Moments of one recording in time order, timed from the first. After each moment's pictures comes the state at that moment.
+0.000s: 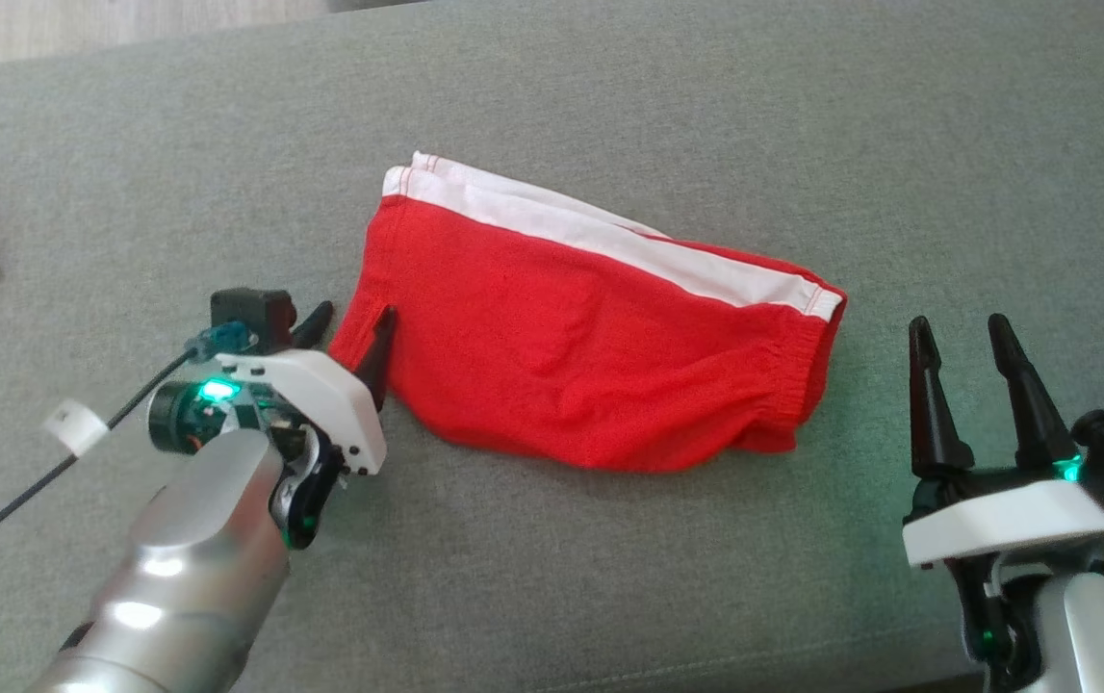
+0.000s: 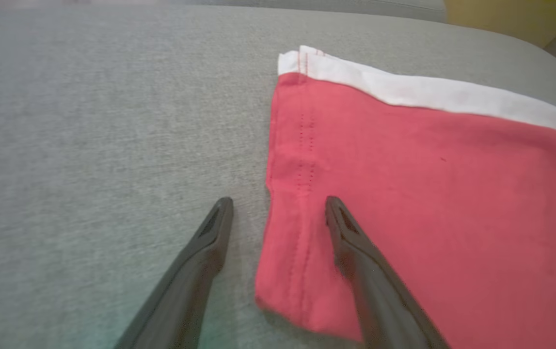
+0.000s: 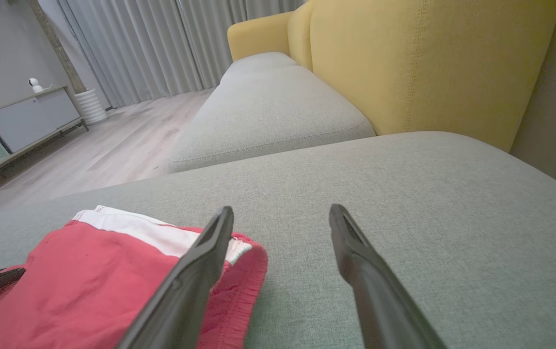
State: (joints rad) left arm -0.70 0.21 -0.74 0.88 -0.80 -0.06 0.02; right arm -0.03 -0.05 -0.01 0.01 0.22 0.12 -0.06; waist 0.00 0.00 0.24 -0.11
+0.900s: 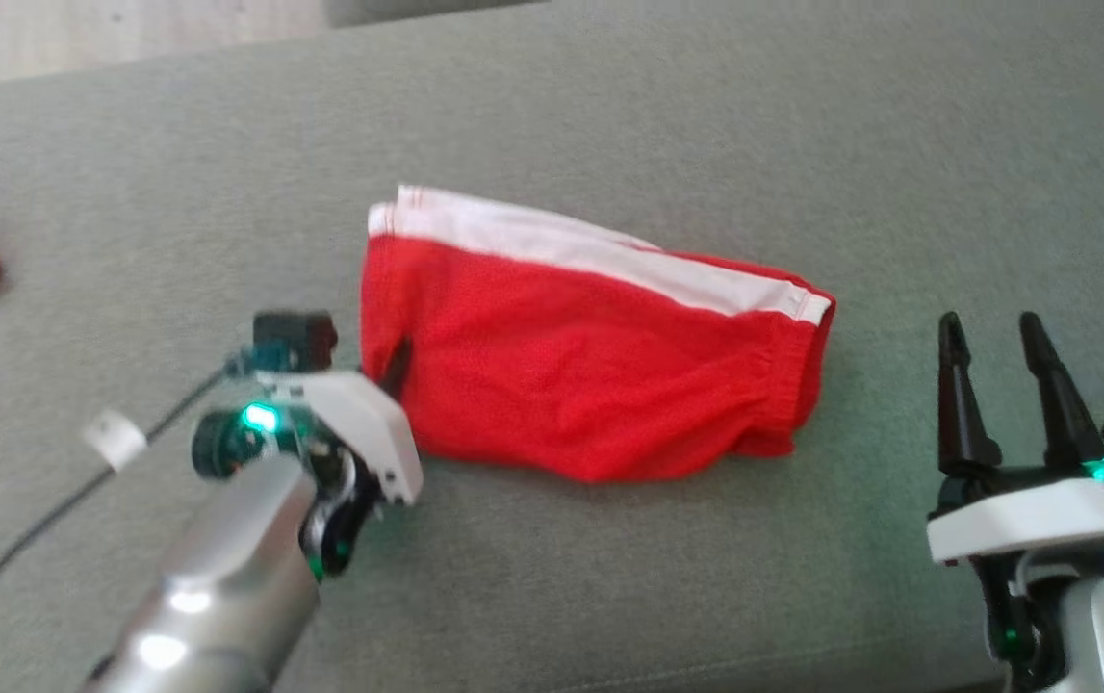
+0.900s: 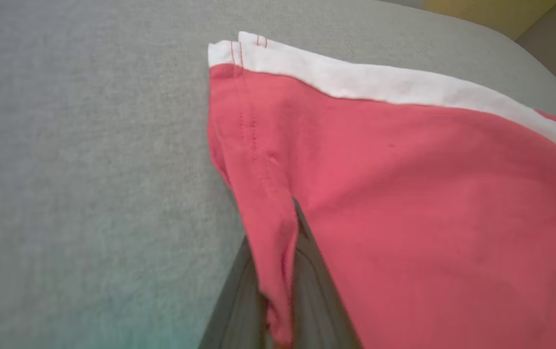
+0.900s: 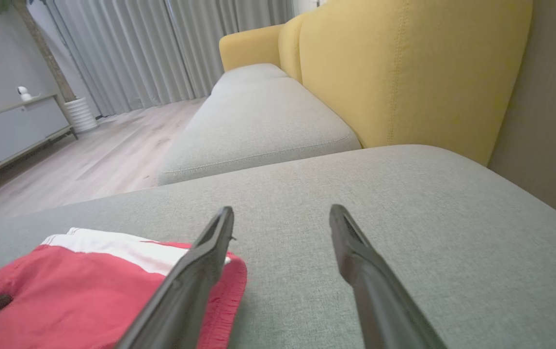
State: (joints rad) left arm -0.65 0.20 -0.76 0.76 -0.84 -0.02 0.12; right arm -0.02 -0.04 -0.05 -0.02 0.22 0.12 -0.04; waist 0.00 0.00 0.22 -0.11
